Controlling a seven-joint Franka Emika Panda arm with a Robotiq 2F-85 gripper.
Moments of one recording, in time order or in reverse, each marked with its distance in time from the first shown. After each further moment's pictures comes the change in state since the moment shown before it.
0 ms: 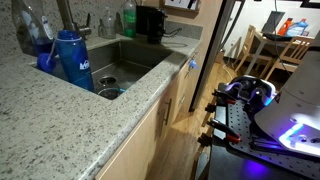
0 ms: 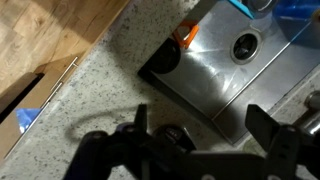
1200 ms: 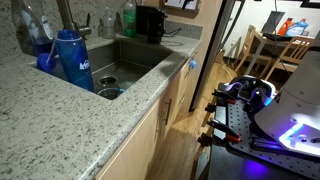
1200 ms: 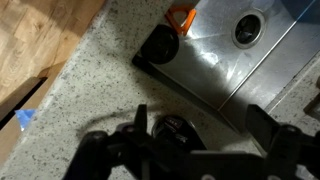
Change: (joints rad) arm -0.003 0.124 0.010 0.114 0.019 0.001 0.068
